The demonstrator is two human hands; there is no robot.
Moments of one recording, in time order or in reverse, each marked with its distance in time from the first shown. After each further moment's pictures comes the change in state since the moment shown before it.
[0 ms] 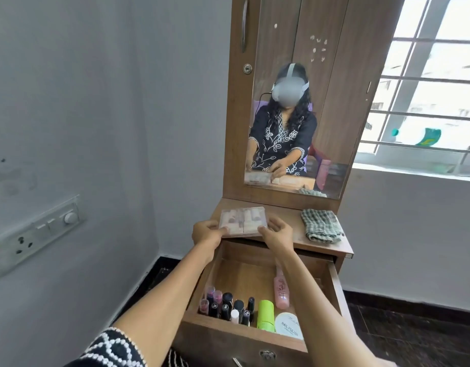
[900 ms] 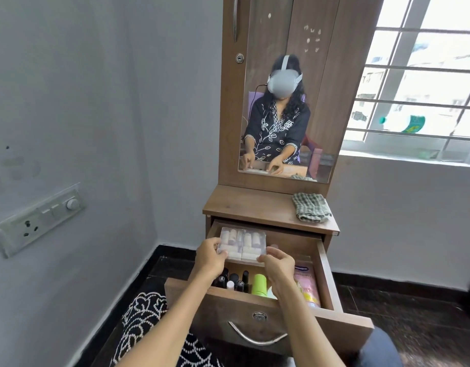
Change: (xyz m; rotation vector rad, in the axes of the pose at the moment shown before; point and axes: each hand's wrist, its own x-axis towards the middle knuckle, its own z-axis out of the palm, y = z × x) left_hand -0.066 -0.066 -0.013 0.384 -0.122 0.172; right_hand -0.073 0.064 -0.026 0.106 0.137 0.276
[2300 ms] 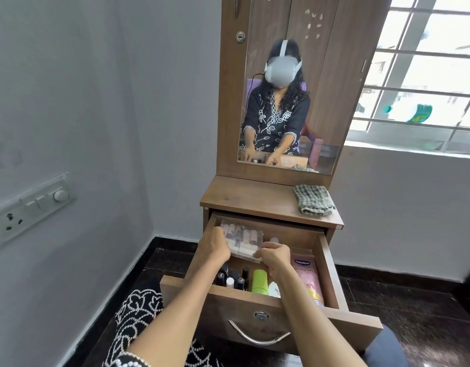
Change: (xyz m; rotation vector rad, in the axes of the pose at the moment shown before) left_hand 0.028 0.007 0.020 0.530 -0.001 0.051; right_hand 0.042 0.011 0.019 -0.196 0.000 0.082
